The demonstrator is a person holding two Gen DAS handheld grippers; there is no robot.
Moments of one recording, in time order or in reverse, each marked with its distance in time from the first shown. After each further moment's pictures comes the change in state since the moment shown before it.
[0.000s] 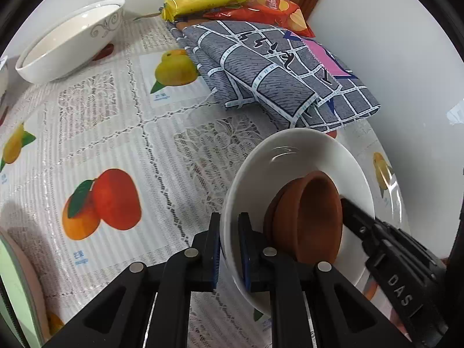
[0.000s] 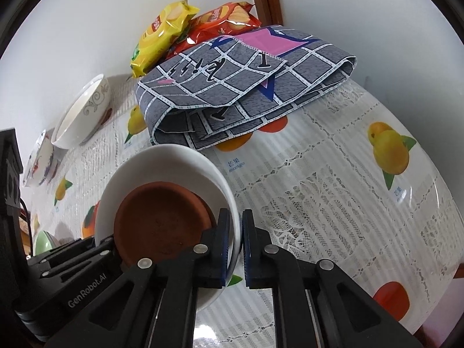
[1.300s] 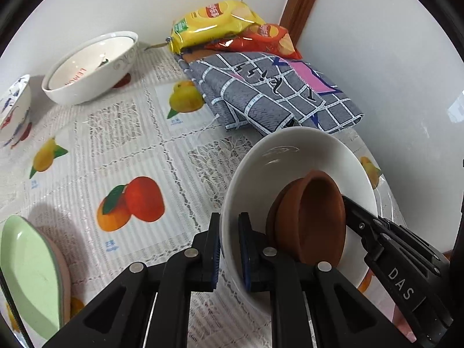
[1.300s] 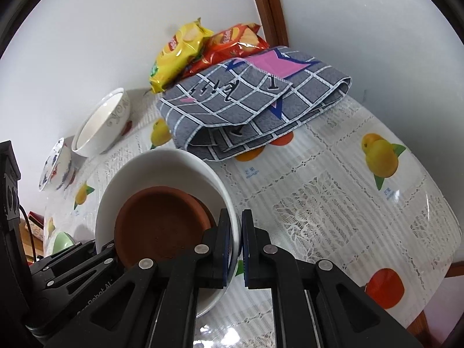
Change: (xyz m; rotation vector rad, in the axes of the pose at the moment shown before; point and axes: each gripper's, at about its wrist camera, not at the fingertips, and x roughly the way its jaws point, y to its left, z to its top) left arm -0.052 -0.005 -0.016 0.032 -0.103 0.043; right arm -0.042 0.012 -0.007 -0.003 -0.057 0.036
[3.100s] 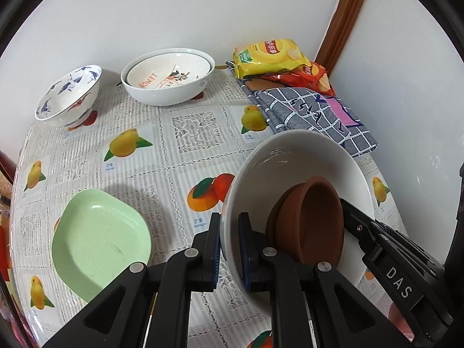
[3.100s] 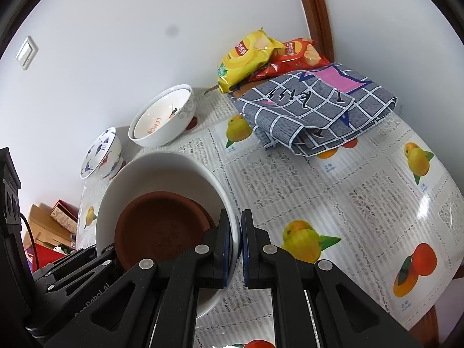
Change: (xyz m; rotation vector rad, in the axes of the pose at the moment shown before) left arm -0.081 0.075 -0.027 -0.106 -0.085 0.079; right arm -0.037 0.085 -0.022 -0.058 -0.024 0.127
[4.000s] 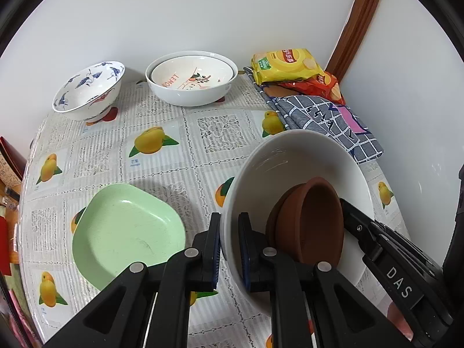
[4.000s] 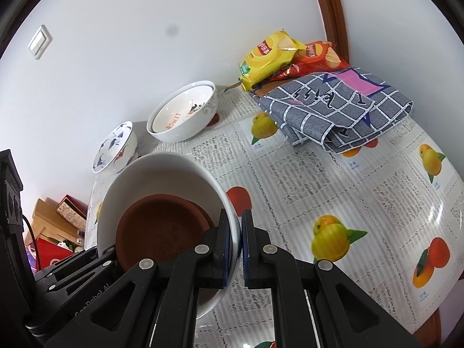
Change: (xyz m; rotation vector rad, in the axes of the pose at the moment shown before) left arm -0.017 0.033 -0.005 -0.031 -0.019 0.013; right arm 0.002 0.034 -0.013 -0.022 -0.012 0.030
